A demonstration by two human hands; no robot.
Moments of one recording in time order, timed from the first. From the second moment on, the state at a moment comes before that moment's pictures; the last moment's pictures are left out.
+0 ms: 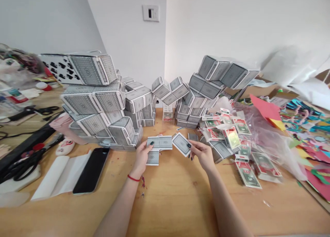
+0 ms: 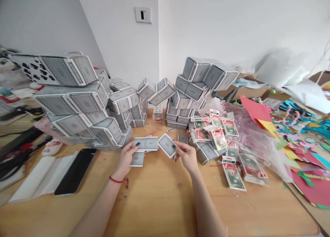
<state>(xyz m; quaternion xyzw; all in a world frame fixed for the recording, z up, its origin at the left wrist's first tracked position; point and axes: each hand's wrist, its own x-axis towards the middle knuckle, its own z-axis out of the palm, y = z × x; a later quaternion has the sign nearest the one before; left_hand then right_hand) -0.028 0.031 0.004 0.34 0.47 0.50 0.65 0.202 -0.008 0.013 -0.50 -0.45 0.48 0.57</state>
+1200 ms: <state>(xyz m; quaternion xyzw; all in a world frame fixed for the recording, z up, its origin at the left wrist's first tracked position) -0.026 0.029 -0.004 0.47 0.43 0.43 0.64 0.222 -0.008 -0.003 -0.55 -0.53 0.46 0.45</state>
